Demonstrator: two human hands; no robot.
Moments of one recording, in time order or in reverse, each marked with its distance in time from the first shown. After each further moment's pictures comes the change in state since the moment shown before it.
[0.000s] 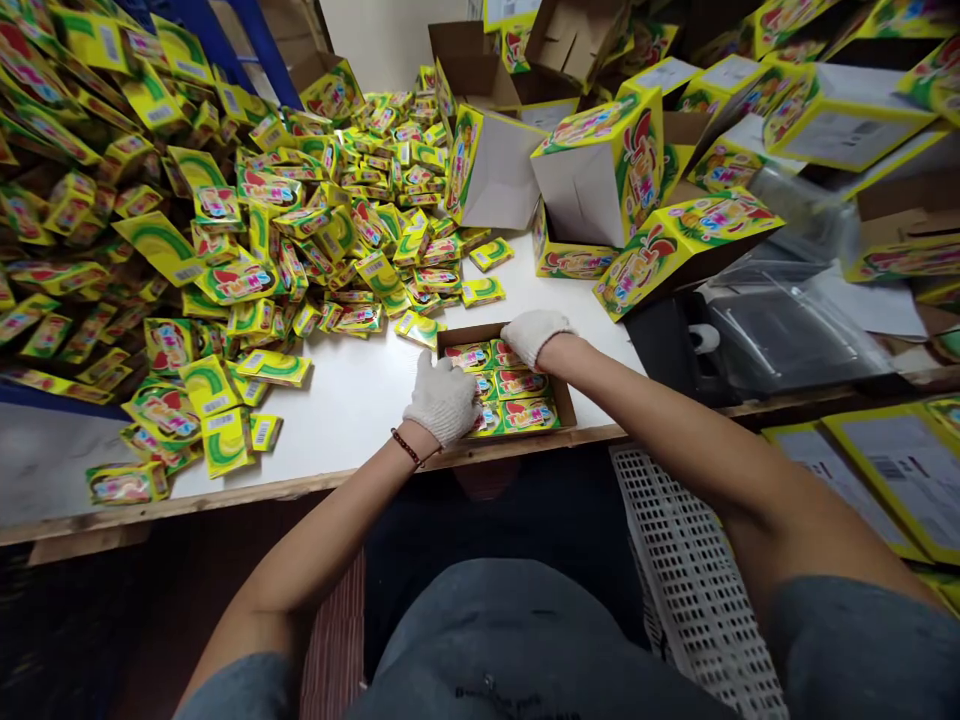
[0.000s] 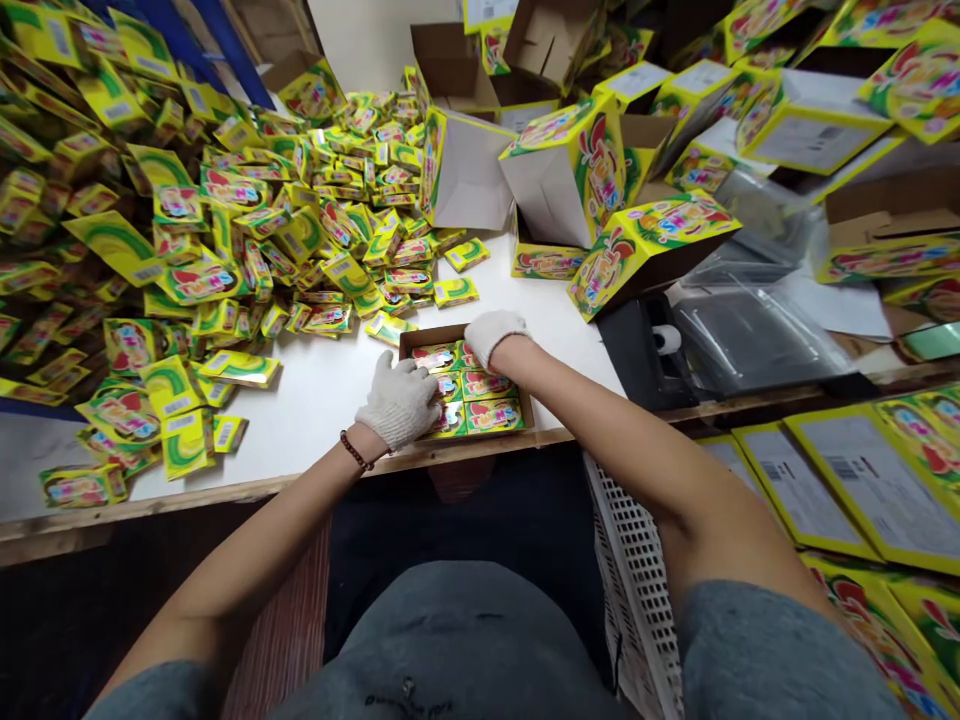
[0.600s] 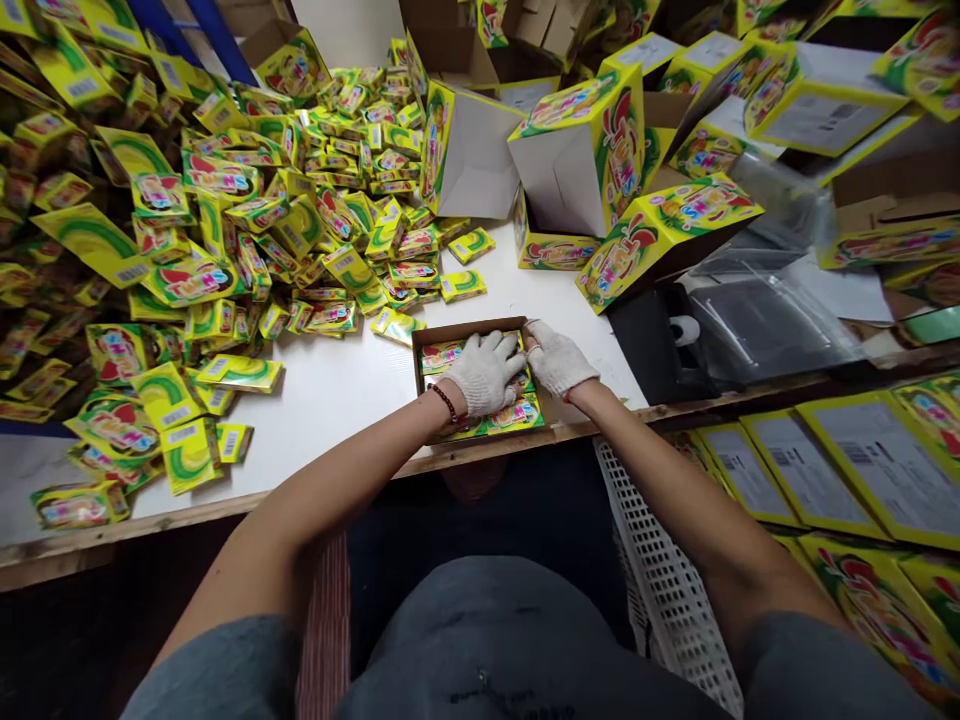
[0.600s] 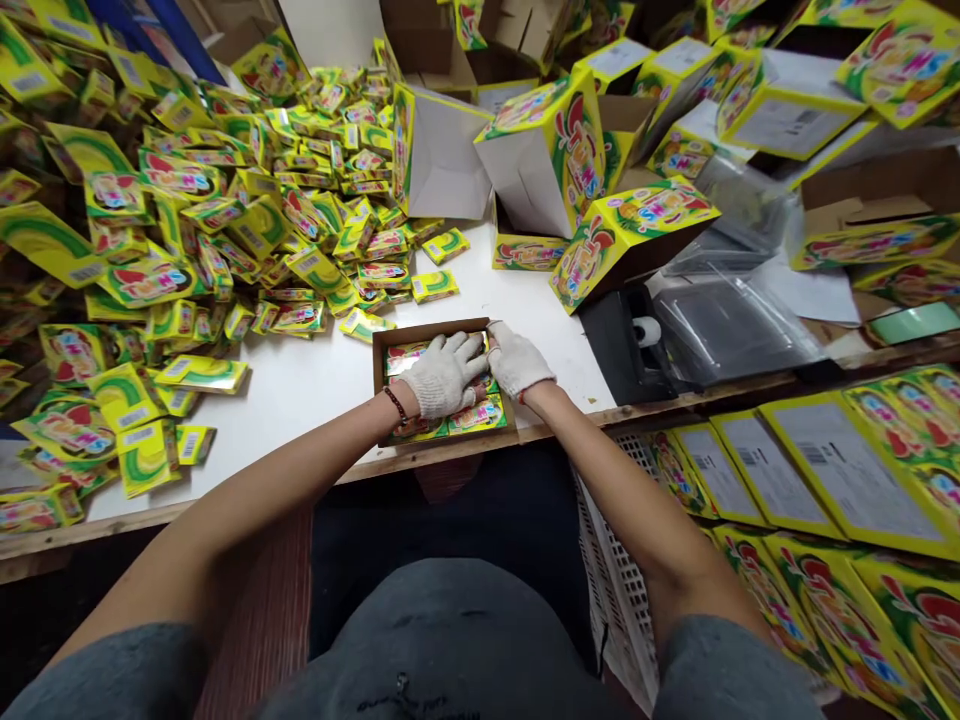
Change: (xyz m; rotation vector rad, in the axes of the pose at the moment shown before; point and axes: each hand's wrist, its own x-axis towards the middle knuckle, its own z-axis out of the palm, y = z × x) left_hand 0.074 0.030 0.026 -0.043 0.010 0.385; right_hand -0.021 0.046 0.099 0.680 0.430 0.252
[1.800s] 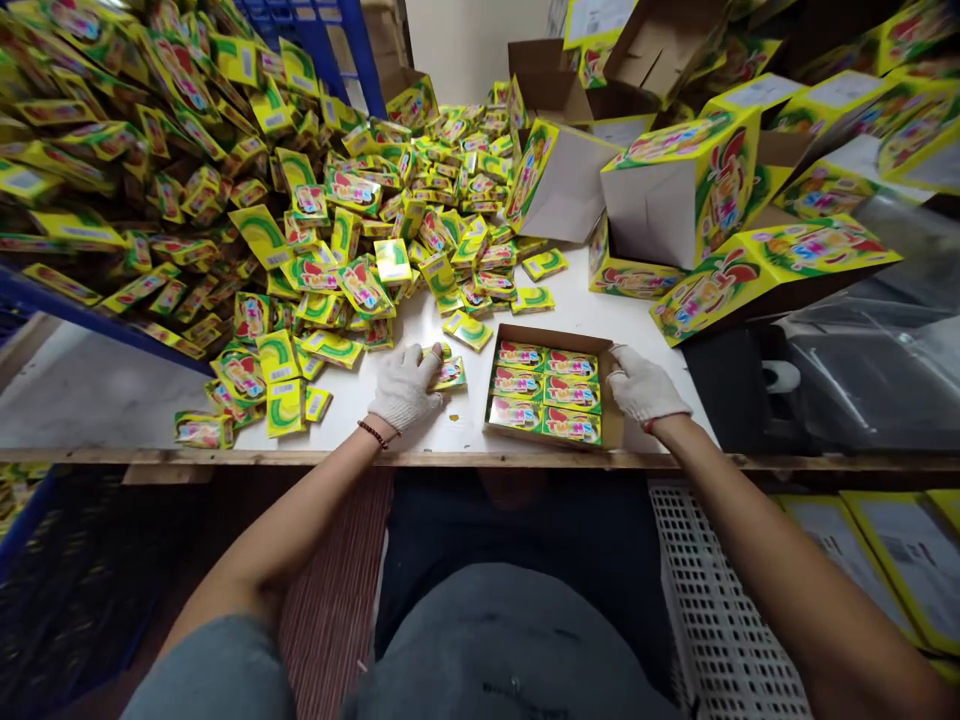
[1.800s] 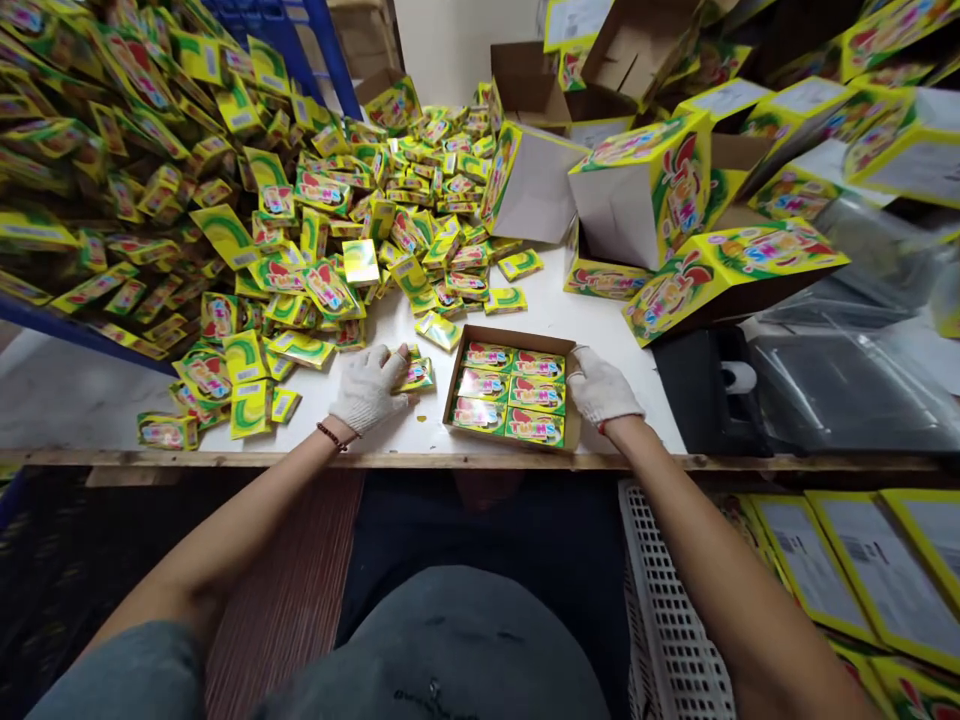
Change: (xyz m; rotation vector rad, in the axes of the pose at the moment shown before) left_hand -0.173 -0.071 0.014 0.050 0.100 -0.706; right_hand -0.011 0.026 -0.003 -0.106 0.049 0.028
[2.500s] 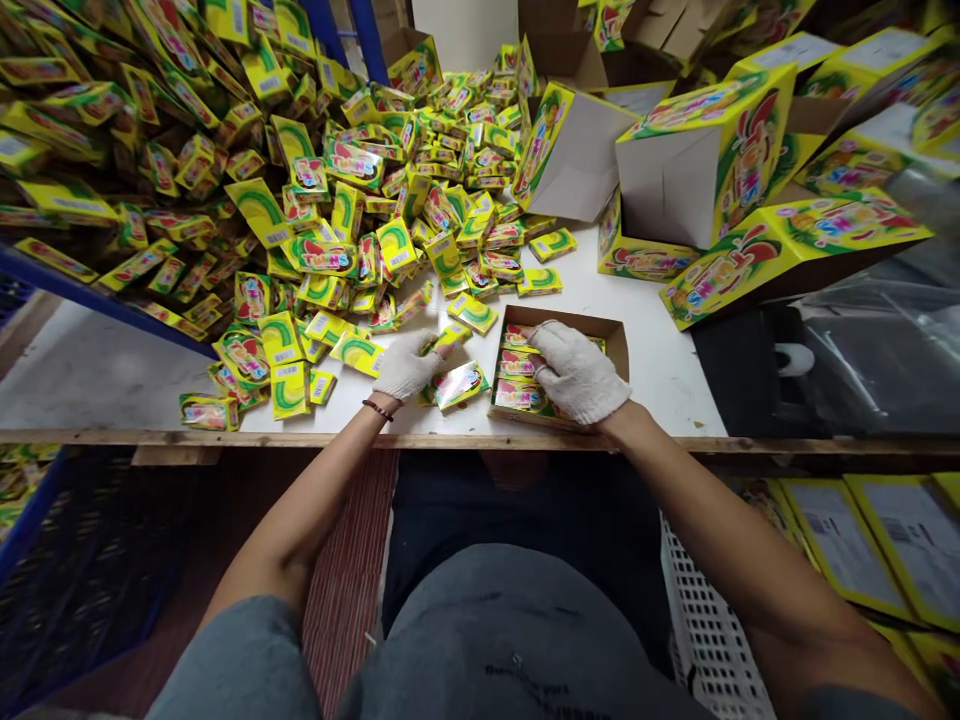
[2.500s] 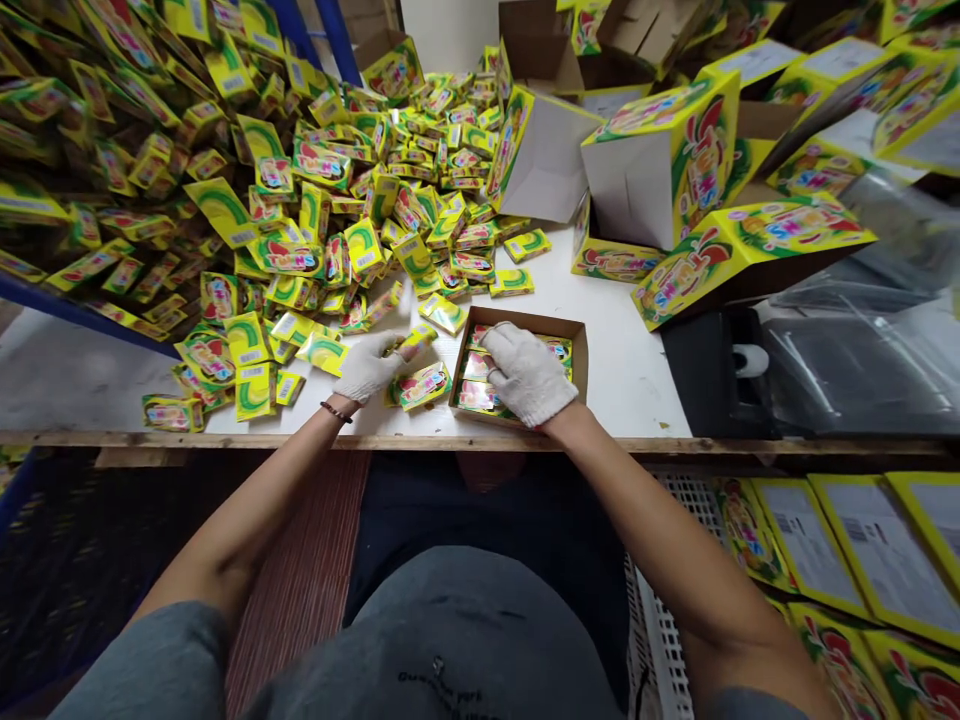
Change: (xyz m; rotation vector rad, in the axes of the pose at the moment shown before) left_hand 0.017 -0.007 -0.003 -0.701 0.027 -0.268; right_hand -0.029 -0.111 -0.008 0.078 0.014 -0.614
